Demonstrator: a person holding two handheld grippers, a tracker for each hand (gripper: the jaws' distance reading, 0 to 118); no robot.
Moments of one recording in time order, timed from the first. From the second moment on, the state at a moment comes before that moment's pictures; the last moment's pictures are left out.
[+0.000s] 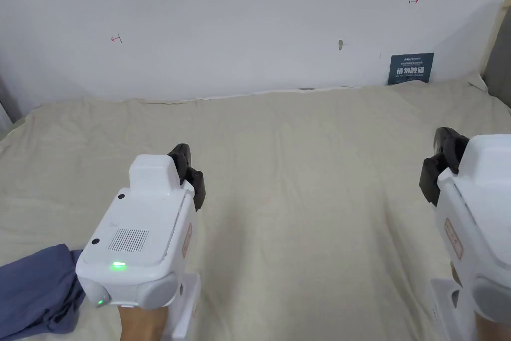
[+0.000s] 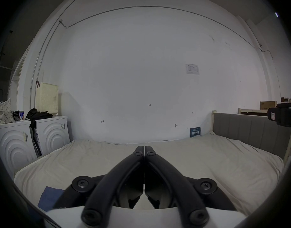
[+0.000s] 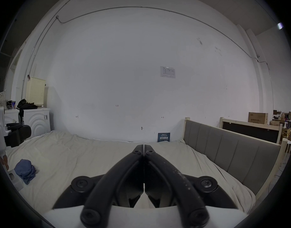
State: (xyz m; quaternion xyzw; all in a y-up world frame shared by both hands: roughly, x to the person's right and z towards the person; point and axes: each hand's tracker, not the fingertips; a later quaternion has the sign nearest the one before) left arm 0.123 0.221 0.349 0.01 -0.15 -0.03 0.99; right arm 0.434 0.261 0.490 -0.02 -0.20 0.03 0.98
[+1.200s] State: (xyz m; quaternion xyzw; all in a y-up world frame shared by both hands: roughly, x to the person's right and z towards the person) left arm 0.113 0.216 0.349 0.00 -0.16 -0.04 0.99; right arm 0.418 0.260 0.480 -0.03 -0.18 0.05 0.98
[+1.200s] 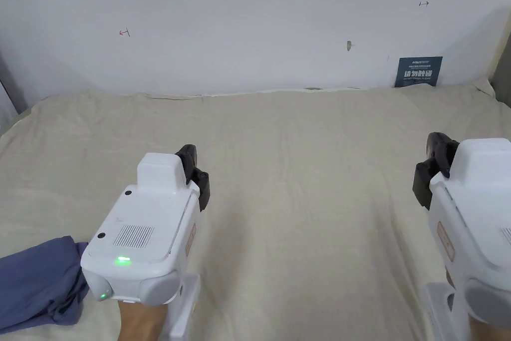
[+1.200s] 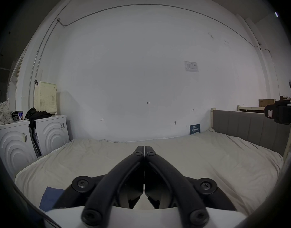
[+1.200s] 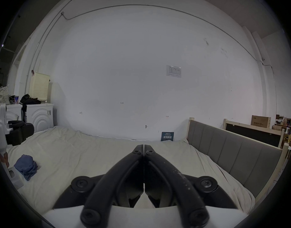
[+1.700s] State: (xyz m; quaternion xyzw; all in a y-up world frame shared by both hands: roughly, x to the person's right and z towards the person) left arm 0.109 0.212 0.344 -0.02 -0.16 -0.03 0.99; right arm 0.417 0.259 0.473 -0.05 -0.16 0.04 0.98
